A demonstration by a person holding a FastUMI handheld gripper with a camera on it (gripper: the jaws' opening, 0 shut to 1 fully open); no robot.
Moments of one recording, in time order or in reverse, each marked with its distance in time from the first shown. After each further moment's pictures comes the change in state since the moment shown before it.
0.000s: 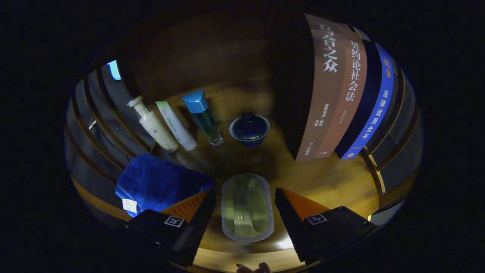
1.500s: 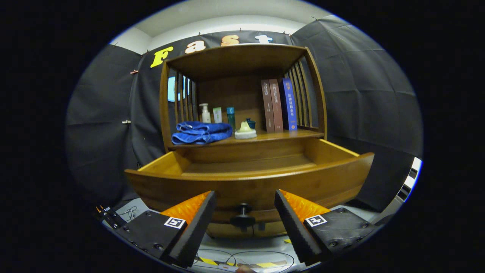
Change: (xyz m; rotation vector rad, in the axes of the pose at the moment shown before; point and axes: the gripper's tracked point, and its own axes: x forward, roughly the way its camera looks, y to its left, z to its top) arm -0.185 -0.026 -0.310 -0.071 -0.607 0.024
